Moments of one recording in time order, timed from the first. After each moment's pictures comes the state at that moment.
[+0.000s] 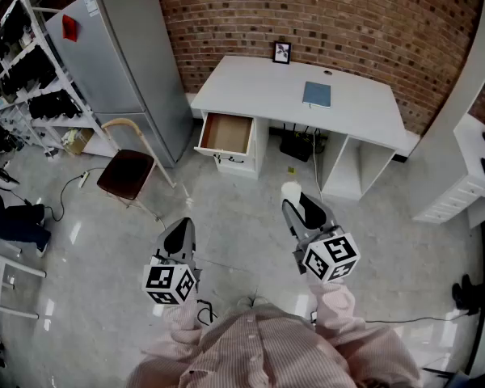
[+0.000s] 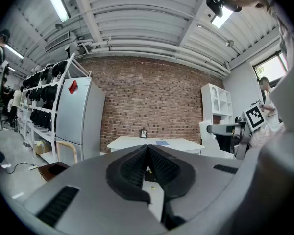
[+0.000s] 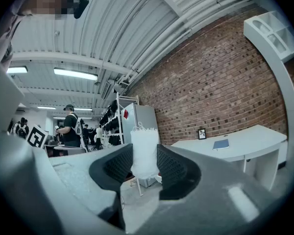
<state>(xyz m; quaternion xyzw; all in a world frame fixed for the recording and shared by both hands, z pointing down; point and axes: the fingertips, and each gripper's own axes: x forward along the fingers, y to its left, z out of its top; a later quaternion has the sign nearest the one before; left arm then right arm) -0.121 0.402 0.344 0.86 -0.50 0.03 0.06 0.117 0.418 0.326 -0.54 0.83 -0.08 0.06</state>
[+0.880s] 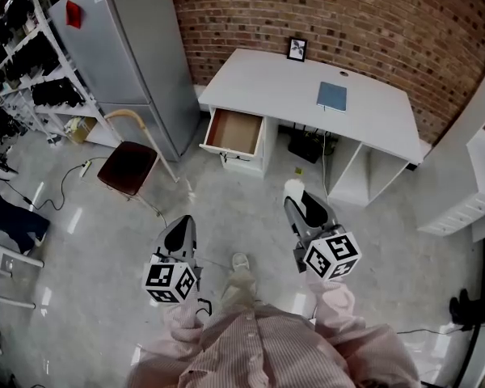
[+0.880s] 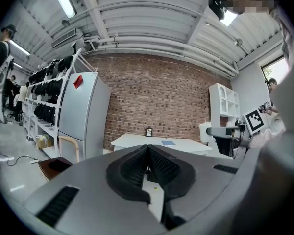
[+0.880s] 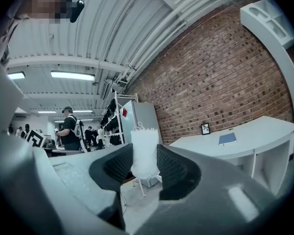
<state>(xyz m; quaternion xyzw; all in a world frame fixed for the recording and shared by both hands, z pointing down) -0.128 0.353 0.365 0.85 -0.52 0.03 0.09 0.115 0.357 0.346 -0.53 0.84 -0.11 0.07</state>
